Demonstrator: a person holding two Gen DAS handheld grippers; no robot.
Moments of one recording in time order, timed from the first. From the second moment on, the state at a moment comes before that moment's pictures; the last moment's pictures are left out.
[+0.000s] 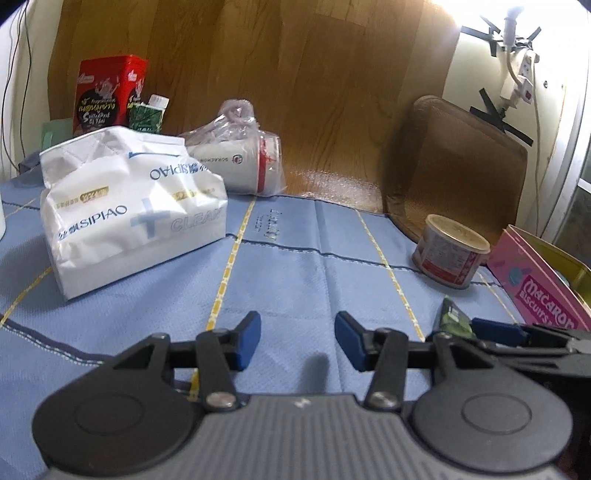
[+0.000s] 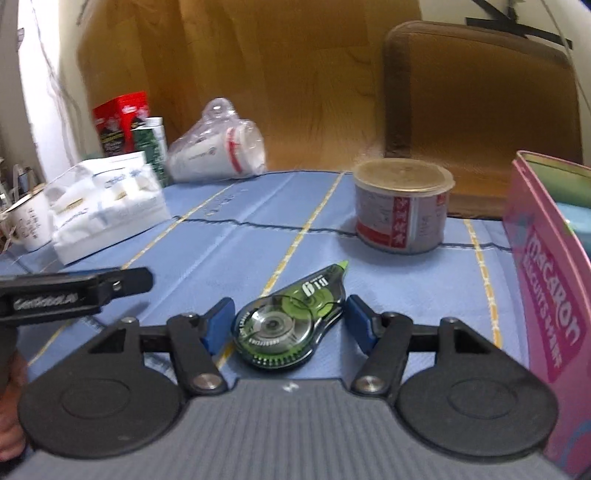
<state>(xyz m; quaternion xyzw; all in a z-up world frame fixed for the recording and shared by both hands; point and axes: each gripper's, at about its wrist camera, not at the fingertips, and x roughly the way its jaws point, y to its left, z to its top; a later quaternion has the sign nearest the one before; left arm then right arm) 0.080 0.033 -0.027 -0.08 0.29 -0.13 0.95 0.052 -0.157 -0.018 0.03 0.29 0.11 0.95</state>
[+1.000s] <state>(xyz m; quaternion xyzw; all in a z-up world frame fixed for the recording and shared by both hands) 0.032 -0.047 -0.011 -0.05 0.40 -0.30 0.86 -0.046 -0.157 -0.024 -0.02 0.27 0.19 0.94</state>
